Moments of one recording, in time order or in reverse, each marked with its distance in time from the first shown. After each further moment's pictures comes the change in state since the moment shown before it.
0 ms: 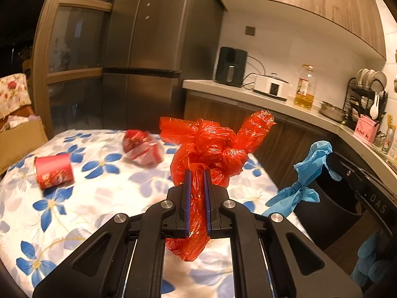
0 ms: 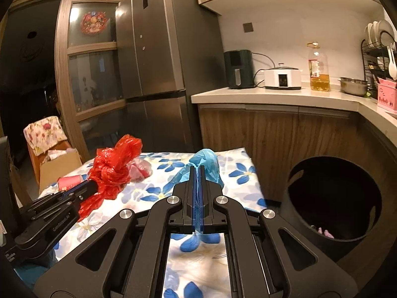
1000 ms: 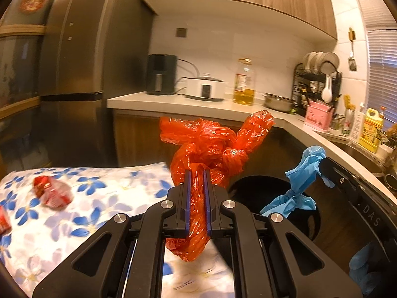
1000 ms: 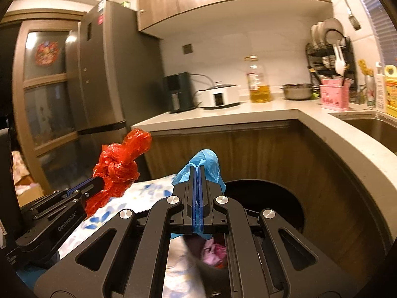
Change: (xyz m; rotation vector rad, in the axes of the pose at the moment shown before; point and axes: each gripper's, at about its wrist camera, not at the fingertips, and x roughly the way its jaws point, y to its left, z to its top) left arm 0.038 -0.161 0.035 0.170 -0.022 -0.280; right arm -0.052 -0.129 0.028 0.128 -0.119 -0.285
